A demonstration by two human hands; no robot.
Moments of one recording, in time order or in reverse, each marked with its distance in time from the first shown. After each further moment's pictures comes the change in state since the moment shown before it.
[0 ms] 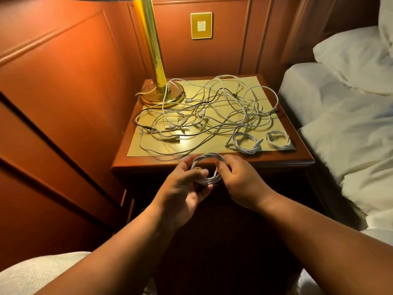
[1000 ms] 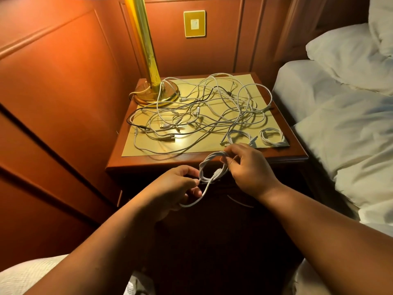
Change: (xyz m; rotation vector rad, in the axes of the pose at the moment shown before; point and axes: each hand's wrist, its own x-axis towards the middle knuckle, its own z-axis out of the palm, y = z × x) left_hand 0.004 0.021 -0.006 0.816 0.073 -0.252; right_hand 0.004 0.016 -0.019 -0.187 0.184 -0.104
